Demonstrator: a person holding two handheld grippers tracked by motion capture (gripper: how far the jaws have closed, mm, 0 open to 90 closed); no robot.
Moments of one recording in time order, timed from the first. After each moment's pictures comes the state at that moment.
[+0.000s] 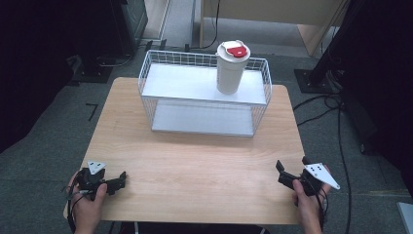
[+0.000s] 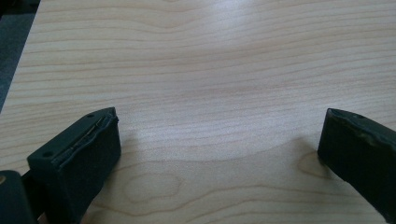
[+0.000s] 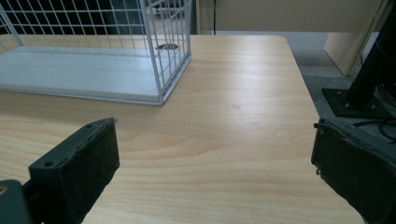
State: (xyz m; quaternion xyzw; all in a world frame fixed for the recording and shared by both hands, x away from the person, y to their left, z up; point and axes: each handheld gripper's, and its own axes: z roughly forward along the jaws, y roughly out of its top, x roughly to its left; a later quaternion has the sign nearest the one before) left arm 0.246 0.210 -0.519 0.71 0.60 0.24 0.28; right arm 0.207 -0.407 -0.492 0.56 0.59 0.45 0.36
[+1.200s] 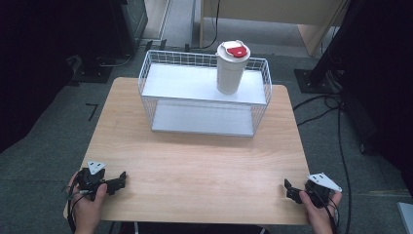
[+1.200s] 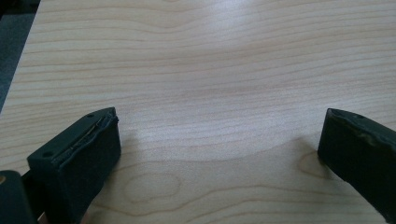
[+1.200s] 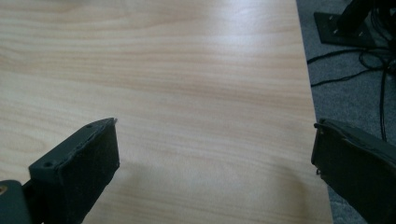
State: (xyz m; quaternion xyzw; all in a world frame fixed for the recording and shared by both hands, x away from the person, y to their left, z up) left arm 0.246 0.210 -0.519 0.71 0.60 0.24 0.28; right arm 0.185 -0.439 -0.524 0.61 0.66 0.32 0.29
